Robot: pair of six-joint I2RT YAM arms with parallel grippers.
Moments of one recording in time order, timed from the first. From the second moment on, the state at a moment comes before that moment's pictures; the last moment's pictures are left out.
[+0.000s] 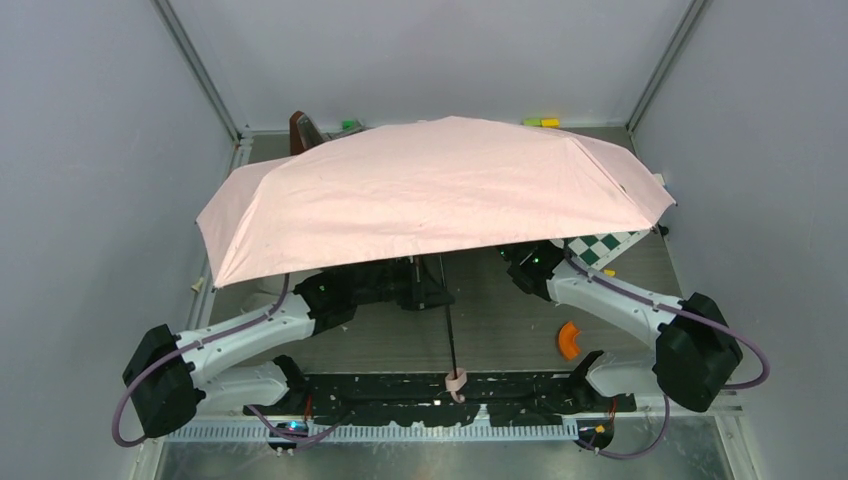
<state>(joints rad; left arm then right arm) -0.92 1.10 0.70 -0.02 0.28 -0.87 0.75 1.28 0.82 0.64 0.13 0.69</state>
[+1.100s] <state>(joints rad) -0.92 1.08 0.72 -0.11 0.27 -0.83 0.76 1.41 1.00 0.52 0.21 0.84</state>
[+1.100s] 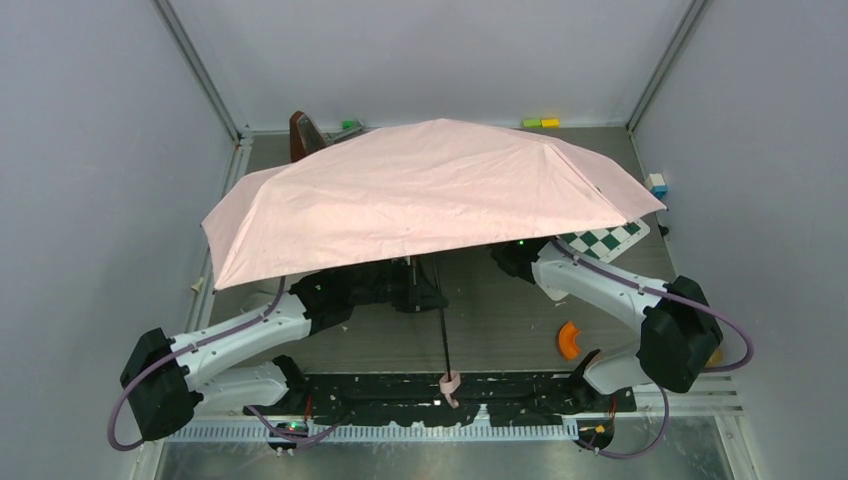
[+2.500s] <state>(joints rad) -0.79 0.98 1.27 -0.87 0.07 -0.72 0.91 1.32 1.02 0.25 0.04 1.05</state>
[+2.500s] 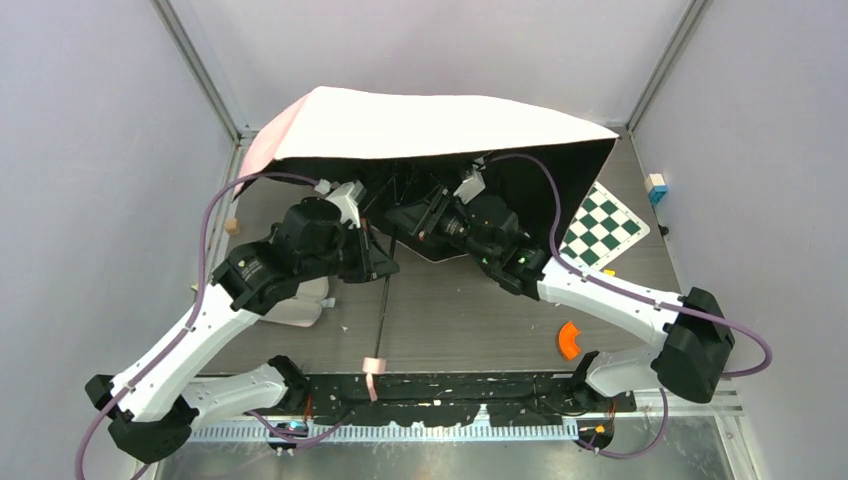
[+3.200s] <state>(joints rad) -0.72 1.07 1.39 -0.88 0.08 -0.76 0.83 1.39 1.12 0.19 -0.04 1.12</state>
